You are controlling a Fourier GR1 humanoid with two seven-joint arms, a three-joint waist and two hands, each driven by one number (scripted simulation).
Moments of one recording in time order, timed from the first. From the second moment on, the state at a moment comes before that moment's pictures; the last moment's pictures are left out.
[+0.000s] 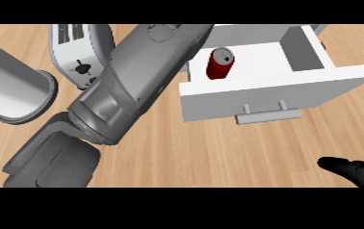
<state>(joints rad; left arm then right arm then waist) -1.61 0.00 -0.31 -0.33 0.50 0.65 0.08 -0.09 -0.21 -0.26 -2.22 0.01 0.11 0.33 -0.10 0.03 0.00</state>
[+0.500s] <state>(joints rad) -1.63 0.00 -0.29 -0.33 0.58 0.66 0.03 -0.18 -0.30 -0.14 -2.11 0.28 0.13 0.22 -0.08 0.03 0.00</state>
